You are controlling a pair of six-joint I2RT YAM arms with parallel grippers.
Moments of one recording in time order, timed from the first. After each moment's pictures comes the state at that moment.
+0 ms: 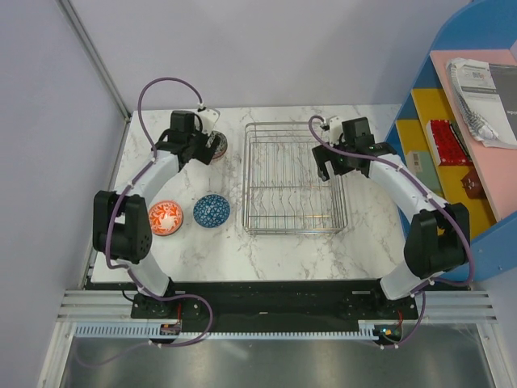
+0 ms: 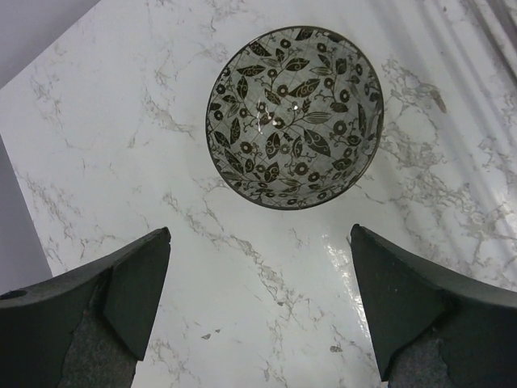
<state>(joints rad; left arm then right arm) -0.20 1.69 1.31 -0.26 -0.04 0.41 0.25 1.60 1.26 -0.52 -0.11 -0.15</state>
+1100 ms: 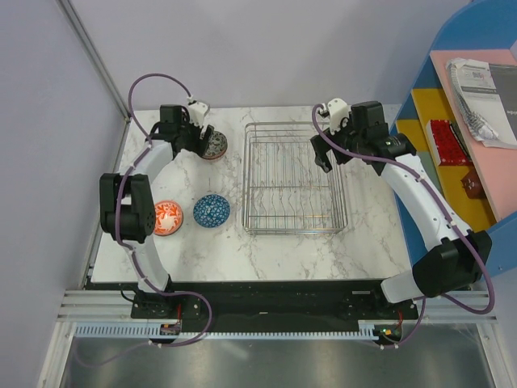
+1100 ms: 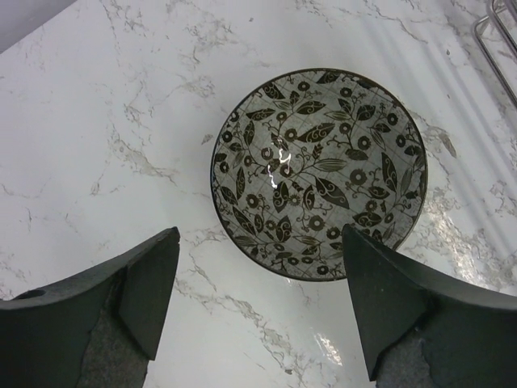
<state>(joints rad) -0.07 1.89 1.43 -0.21 0.21 0.39 0.30 1.46 1.45 -0.69 -0.22 -0.28</state>
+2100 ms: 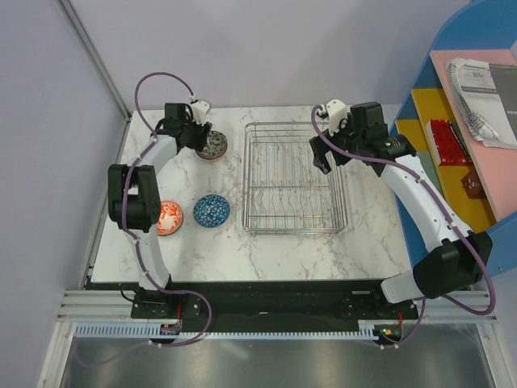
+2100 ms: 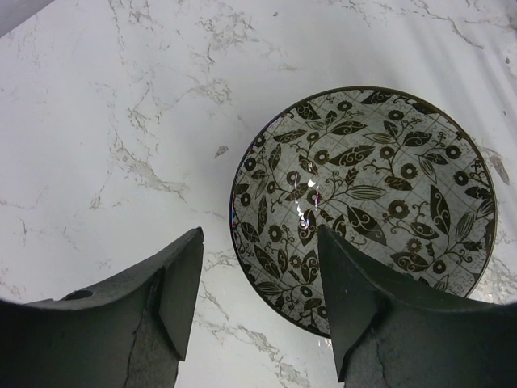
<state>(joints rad) -0.07 2.02 1.55 -0.22 0.17 0.38 0.30 1.45 1.45 -0.70 -0.24 -0.27</state>
